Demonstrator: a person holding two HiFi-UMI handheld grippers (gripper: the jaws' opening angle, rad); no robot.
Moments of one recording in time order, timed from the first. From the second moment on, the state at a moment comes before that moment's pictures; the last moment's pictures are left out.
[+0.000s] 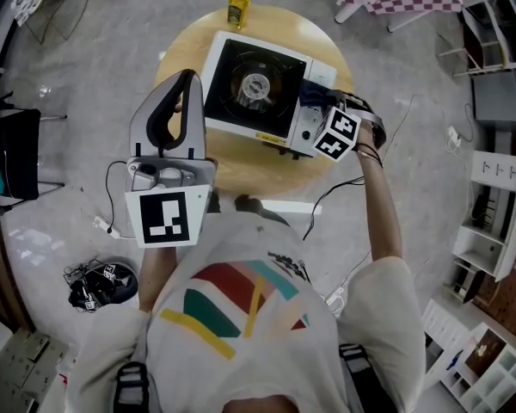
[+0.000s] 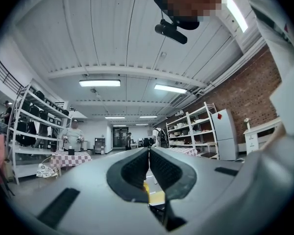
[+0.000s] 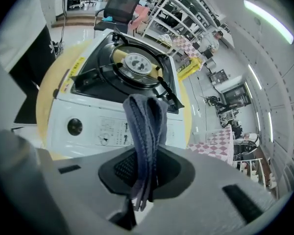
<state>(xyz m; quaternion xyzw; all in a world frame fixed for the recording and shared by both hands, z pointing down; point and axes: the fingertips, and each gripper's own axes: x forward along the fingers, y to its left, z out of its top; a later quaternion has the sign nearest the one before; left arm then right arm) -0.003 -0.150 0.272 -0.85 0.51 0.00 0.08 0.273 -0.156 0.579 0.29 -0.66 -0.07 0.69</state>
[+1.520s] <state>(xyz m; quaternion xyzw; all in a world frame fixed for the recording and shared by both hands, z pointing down) -0.028 -0.159 0.229 -0.85 0.51 0.07 0.10 0.135 -0.039 0.520 0.31 -0.76 -0.02 0.57</state>
